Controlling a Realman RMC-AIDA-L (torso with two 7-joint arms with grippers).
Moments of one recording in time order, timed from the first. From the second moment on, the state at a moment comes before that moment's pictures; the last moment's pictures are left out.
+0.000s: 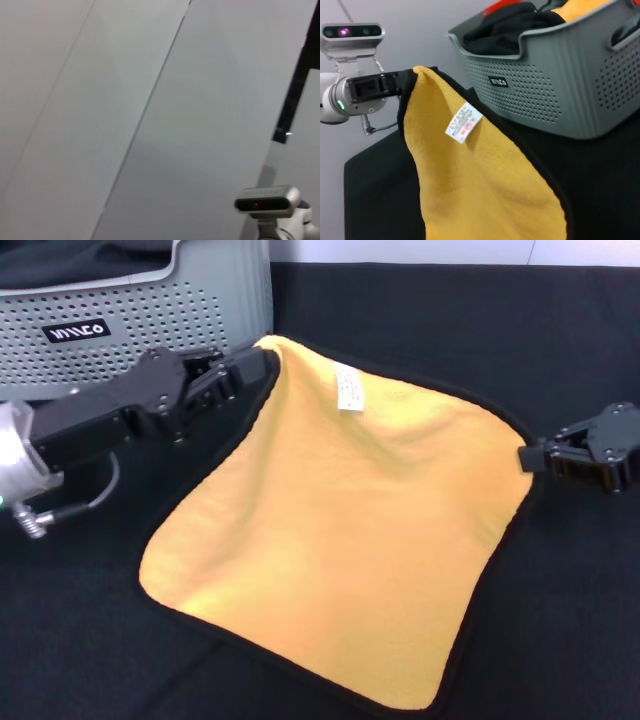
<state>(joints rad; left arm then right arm) -0.43 -2.00 0.92 0.46 1.37 1.76 -1.35 0.47 1.99 -1.03 -1.07 1.26 1.65 -1.22</state>
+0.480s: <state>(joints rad) -0.45 -2.05 0.93 0.42 1.40 1.54 -1.23 0.56 1.98 -1.03 -0.93 1.17 1.51 -1.25</state>
